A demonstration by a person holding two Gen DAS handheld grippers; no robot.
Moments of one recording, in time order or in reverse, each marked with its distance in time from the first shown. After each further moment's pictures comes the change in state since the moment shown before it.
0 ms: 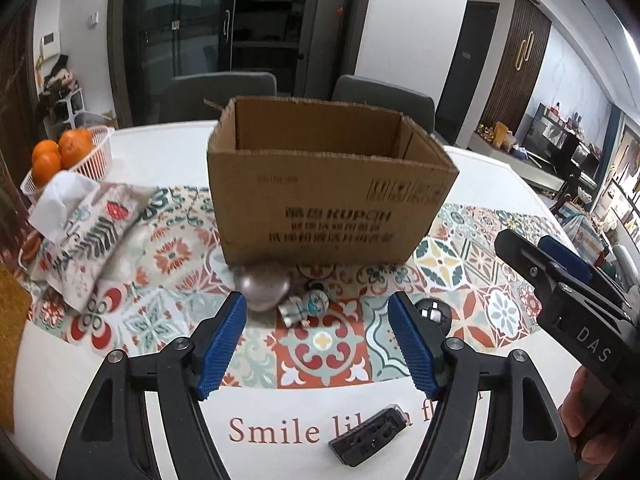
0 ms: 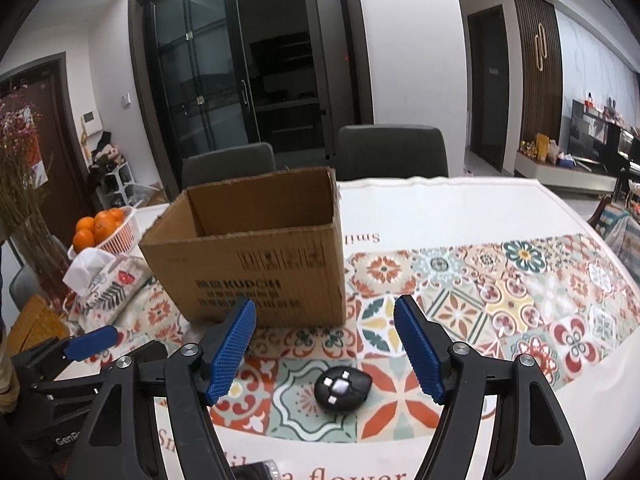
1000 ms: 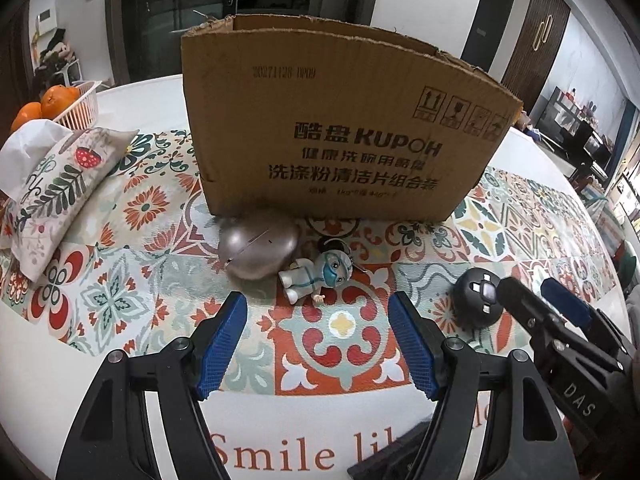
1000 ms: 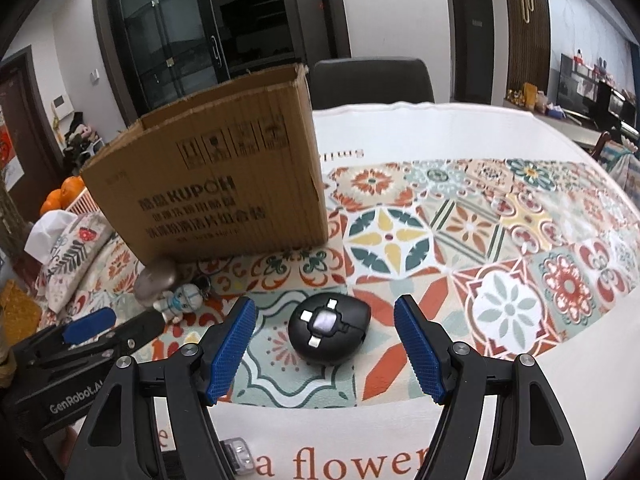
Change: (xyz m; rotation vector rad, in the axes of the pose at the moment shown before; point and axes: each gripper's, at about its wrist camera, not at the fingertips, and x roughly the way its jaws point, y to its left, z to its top) left arm 0.077 0.010 -0.027 -0.016 0.107 0.031; right arm 0.059 -0.014 -0.062 0.077 0.168 -0.046
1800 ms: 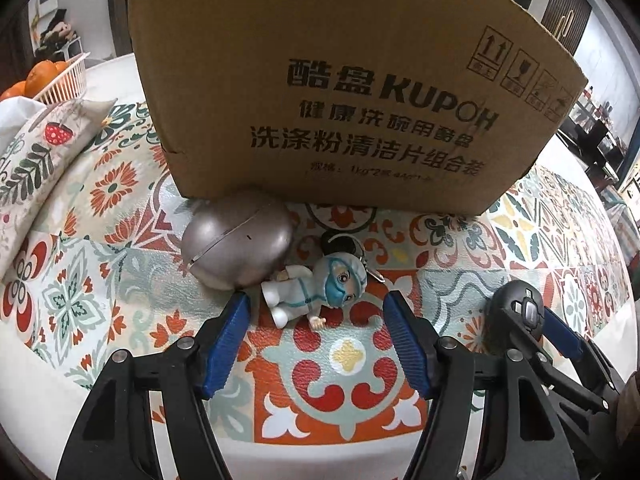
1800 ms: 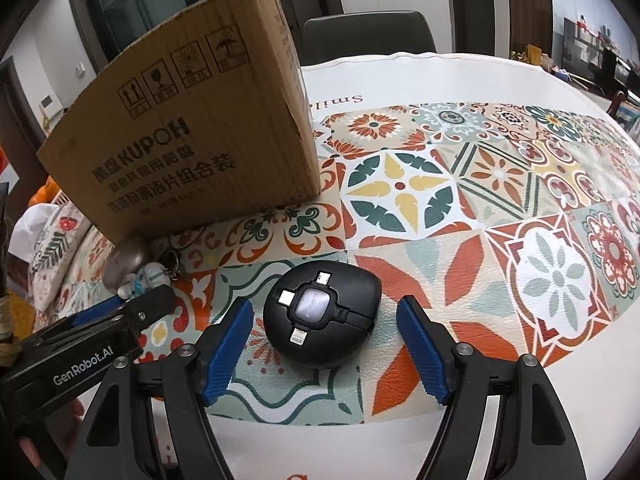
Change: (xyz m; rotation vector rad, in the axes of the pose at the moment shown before) left arm 0.058 -0.006 0.010 -0.045 0.089 0.020; right arm 0.054 -0.011 -0.013 0.054 0.109 0.026
